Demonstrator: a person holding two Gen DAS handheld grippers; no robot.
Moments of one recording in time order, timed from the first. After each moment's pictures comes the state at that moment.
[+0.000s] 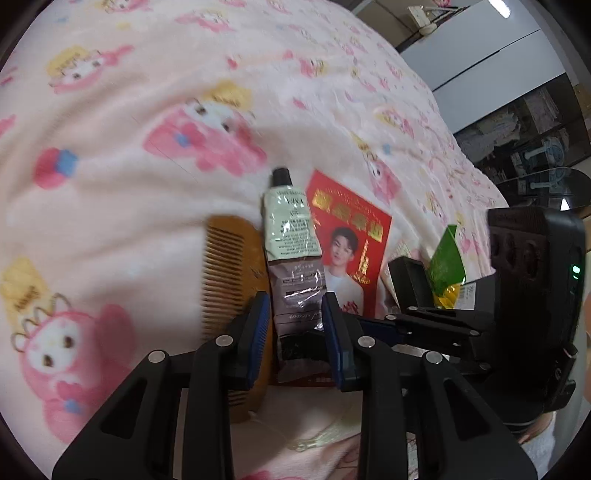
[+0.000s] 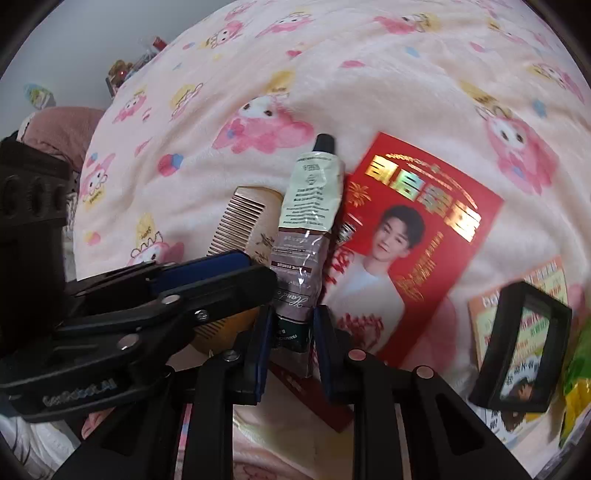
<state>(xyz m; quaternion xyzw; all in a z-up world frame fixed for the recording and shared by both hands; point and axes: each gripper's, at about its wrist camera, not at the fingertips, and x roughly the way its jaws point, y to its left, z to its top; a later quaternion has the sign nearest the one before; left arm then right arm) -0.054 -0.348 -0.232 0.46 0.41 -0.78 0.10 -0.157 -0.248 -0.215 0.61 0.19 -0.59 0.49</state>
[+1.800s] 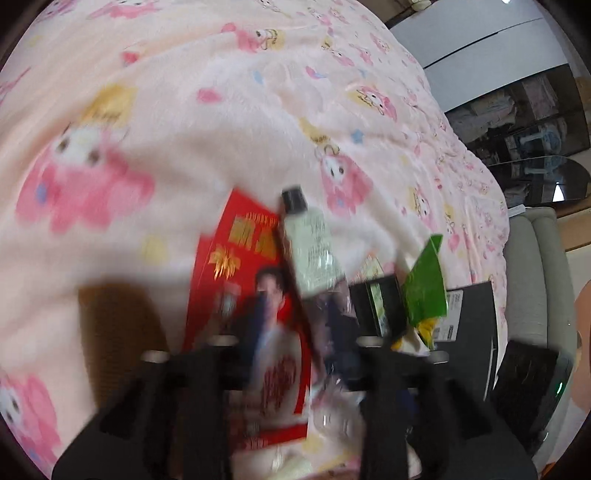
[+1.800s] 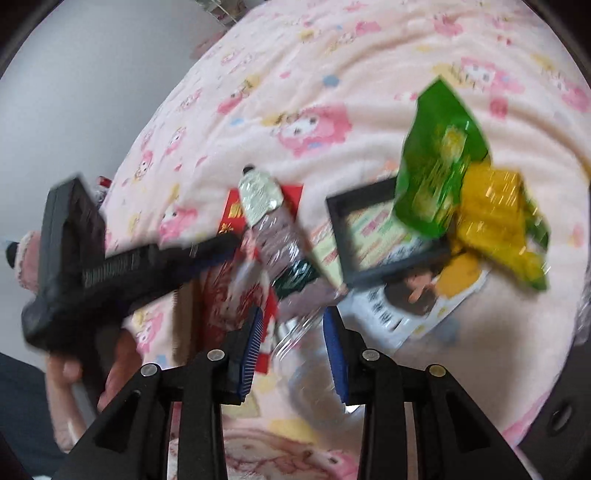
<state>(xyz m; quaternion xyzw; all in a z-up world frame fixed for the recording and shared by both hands) -0.131 -0.349 -0.229 0.49 0.42 -0.76 0.06 -0.184 -0.134 -0.214 0.62 -0.04 -0.70 0.36</state>
